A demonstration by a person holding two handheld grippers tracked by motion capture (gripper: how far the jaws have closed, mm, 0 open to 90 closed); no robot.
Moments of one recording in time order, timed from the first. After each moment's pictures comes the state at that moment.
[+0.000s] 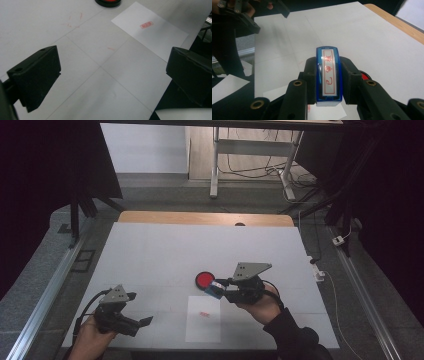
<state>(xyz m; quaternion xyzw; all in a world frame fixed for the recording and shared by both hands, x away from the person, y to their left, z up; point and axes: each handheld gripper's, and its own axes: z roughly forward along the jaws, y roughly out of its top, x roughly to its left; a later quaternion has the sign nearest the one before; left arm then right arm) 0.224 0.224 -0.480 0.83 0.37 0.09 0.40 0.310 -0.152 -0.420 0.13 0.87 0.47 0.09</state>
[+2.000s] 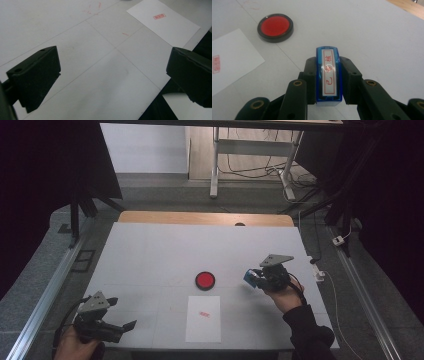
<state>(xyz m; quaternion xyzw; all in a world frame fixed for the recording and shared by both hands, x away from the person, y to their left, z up) 0.198 0.258 -0.480 0.82 0.41 0.12 0.39 0.368 -0.234 -0.461 0.30 0.87 0.36 0.17</state>
